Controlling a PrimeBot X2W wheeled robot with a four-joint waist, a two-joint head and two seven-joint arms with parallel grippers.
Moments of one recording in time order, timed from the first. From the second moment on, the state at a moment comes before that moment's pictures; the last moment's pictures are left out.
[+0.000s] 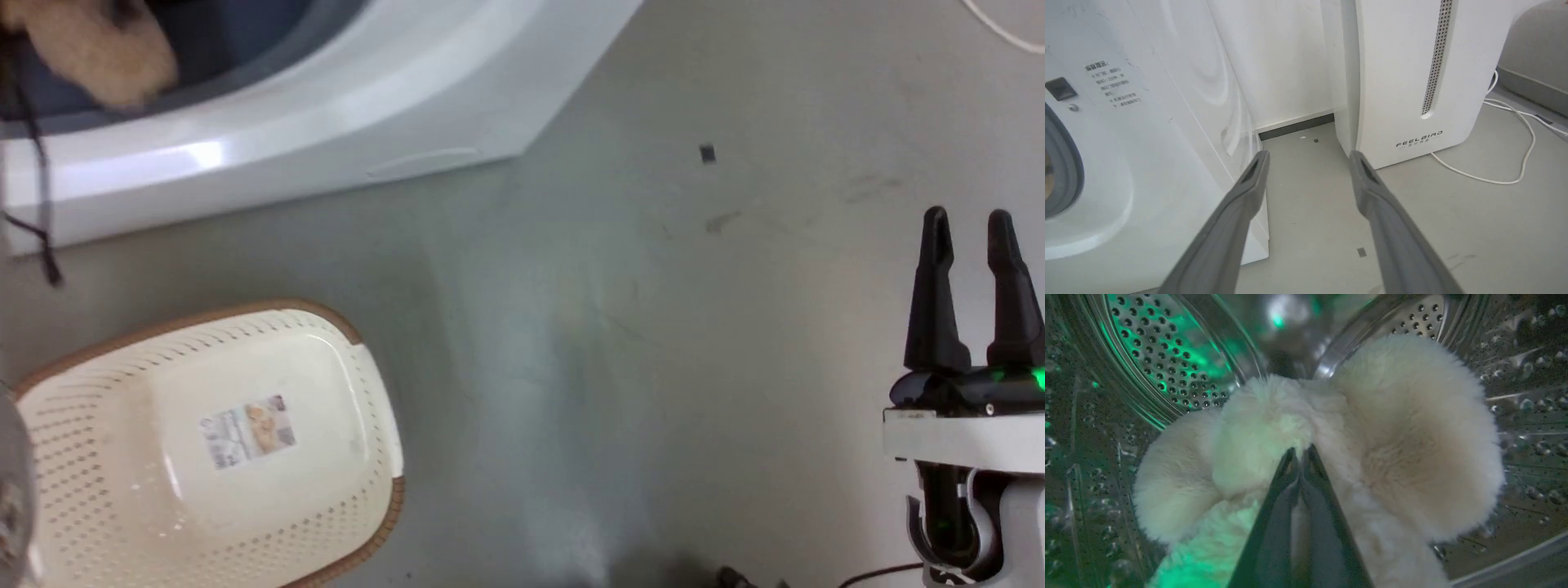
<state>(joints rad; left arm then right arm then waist) -1.36 0.41 -0.12 1.02 -0.12 0.02 -0.25 -0.21 -0.05 -0.08 -0.09 0.39 0.13 -0.26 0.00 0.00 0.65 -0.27</state>
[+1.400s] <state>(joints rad) -0.76 0.20 -0.09 0.58 -0.14 0.11 -0.26 -0.15 -0.05 -0.05 -0.09 0.23 0.13 -0.26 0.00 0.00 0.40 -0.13</state>
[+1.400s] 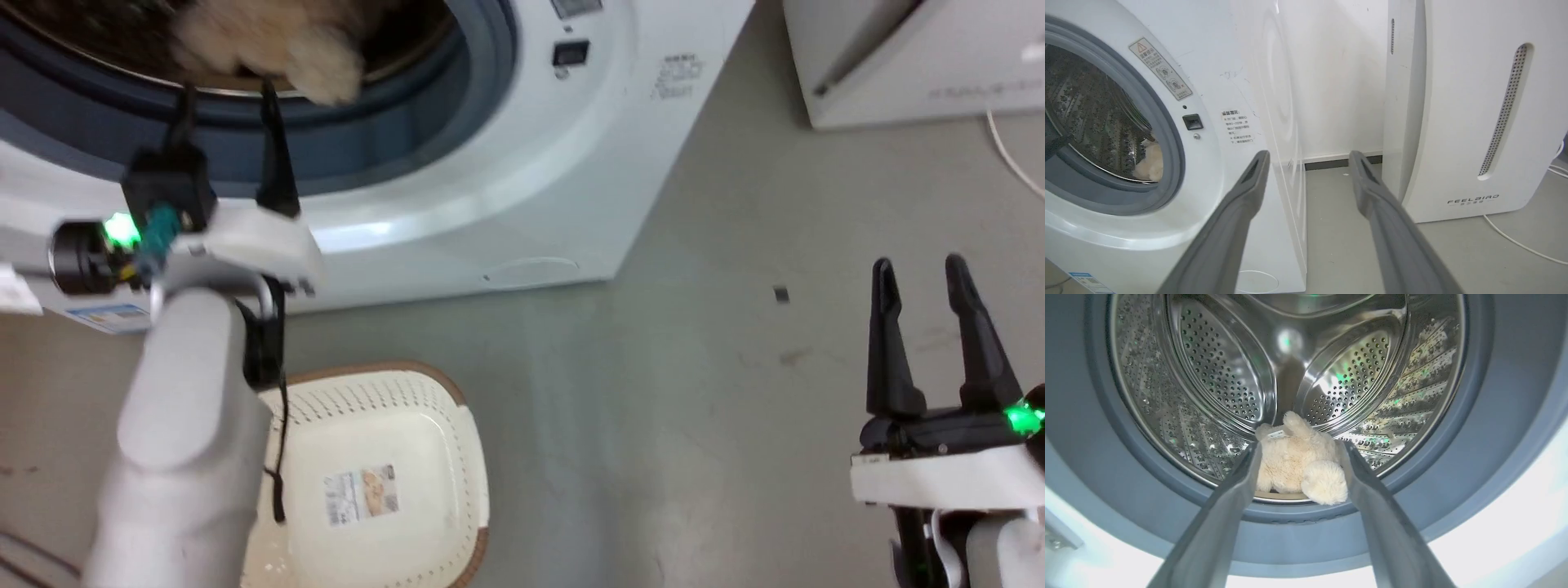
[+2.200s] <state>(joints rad) -0.16 0.11 -0.05 0.19 -0.05 0.14 -0.26 0.04 -0.05 -0.07 -0.06 0.16 0.13 -0.26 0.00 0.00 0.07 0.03</state>
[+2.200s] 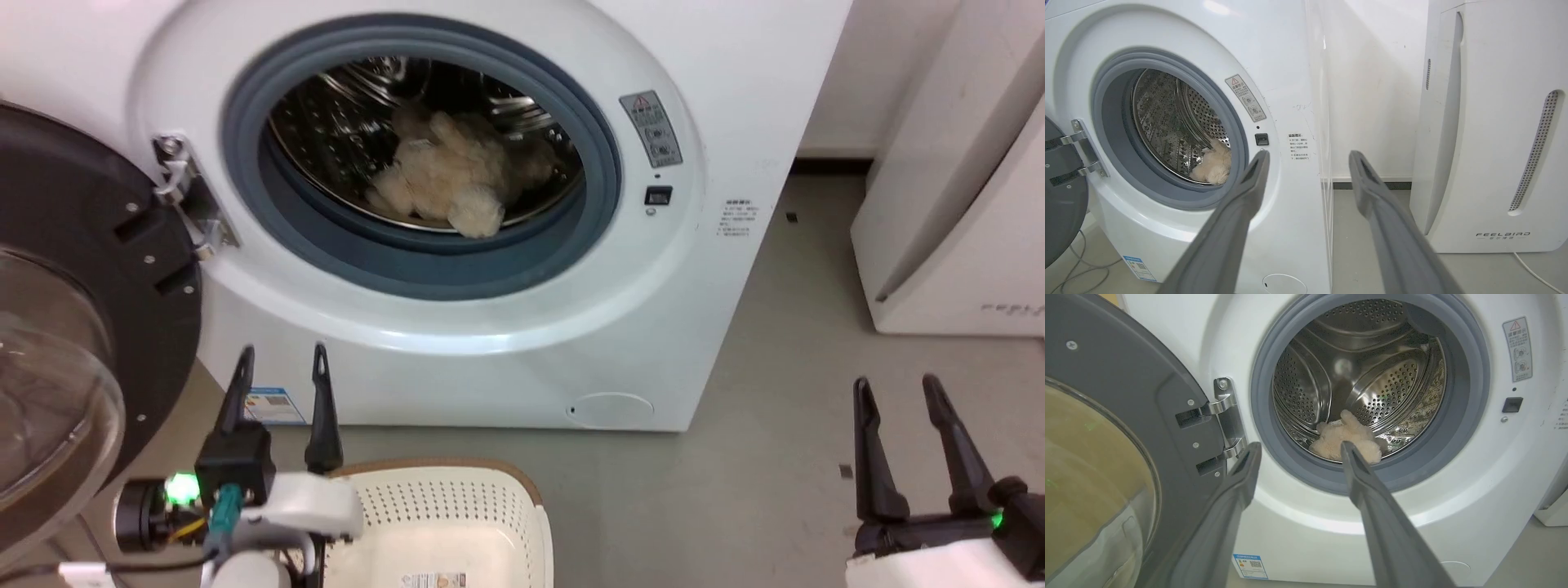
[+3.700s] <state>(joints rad) -0.06 0.09 -0.04 0.13 -0.04 0.08 -0.19 0.09 -0.05 -0.05 -0.04 0.12 0.13 -0.19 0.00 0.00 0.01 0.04</state>
